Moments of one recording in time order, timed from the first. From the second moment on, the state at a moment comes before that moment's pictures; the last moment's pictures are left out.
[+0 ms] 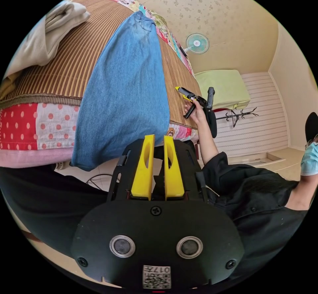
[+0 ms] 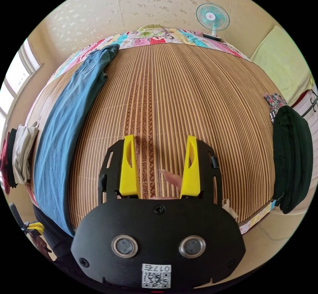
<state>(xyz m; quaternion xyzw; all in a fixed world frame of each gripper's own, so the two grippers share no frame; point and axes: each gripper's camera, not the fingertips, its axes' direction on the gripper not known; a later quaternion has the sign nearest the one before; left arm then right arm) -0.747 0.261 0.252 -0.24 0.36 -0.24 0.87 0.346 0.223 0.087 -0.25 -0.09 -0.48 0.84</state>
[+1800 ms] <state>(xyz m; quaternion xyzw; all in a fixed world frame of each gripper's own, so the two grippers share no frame) -0.778 0.251 0.330 -0.25 0.32 -0.22 0.88 0.407 0.315 -0.082 -0.52 -0.40 -0.50 0.57</state>
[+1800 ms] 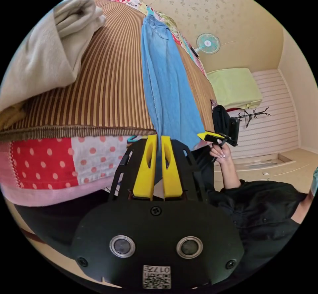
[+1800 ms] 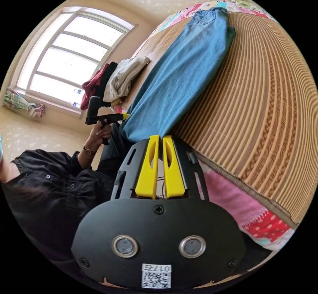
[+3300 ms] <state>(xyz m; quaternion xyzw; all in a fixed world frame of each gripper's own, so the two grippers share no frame) -0.806 -0.096 0.176 0.08 0.45 -0.10 0.88 0.182 0.080 -0.340 -0.15 -0.53 -0.53 0.65</state>
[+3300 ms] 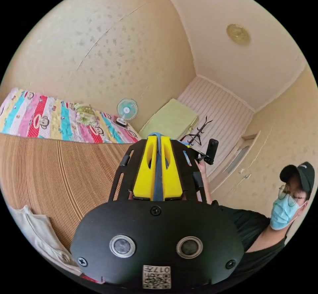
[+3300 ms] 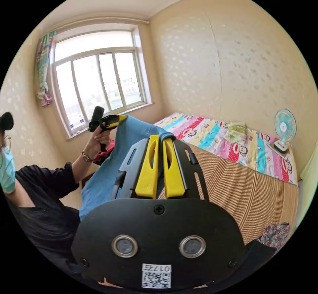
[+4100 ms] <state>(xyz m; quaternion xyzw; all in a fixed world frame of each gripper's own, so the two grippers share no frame) -0.800 0.218 0.333 -0.13 0.40 -0.17 0.89 0.416 0.282 -0.126 -0.39 -0.48 -0.37 0.69</state>
